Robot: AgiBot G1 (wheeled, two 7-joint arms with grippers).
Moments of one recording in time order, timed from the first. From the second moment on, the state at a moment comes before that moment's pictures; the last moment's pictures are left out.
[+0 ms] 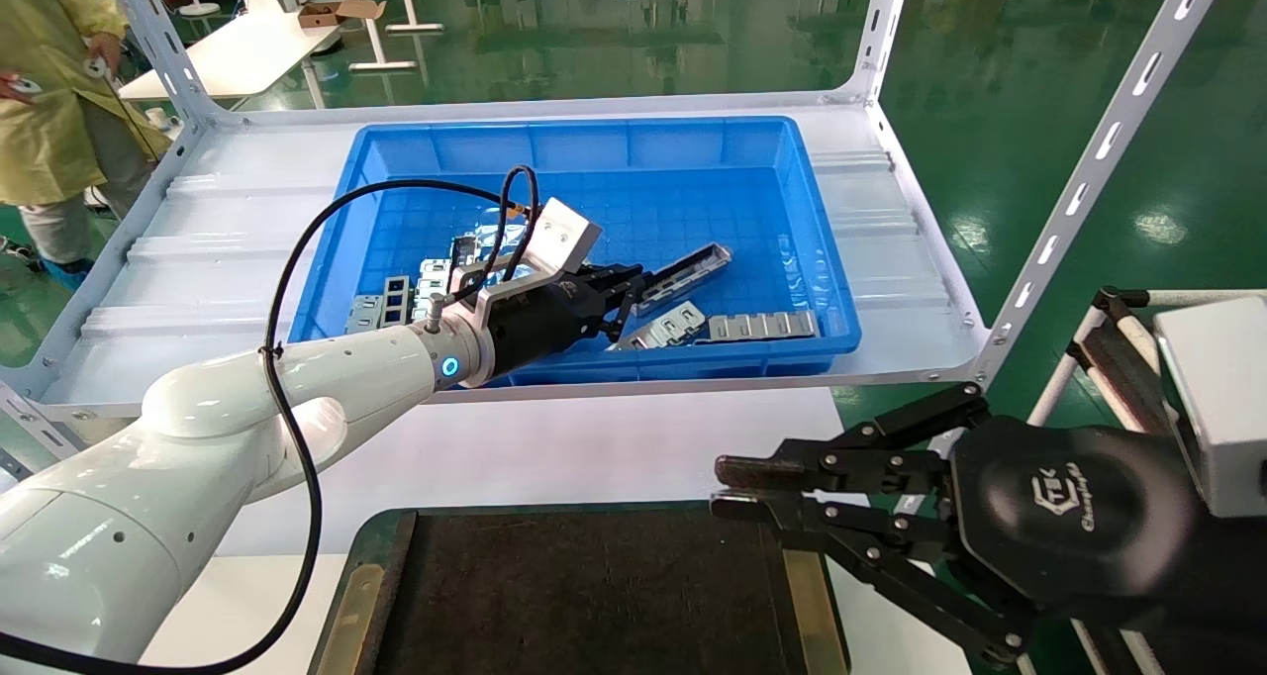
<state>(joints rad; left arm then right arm) -1.53 1.36 0.92 -0.31 0.81 0.60 0.17 1.08 -0.61 -0.29 1.28 -0.72 -1.49 0.18</state>
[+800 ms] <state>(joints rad) -1.57 1.35 0.93 -0.29 0.64 0.69 0.23 1.08 -0.61 -0.29 1.28 -0.72 -1.49 0.18</state>
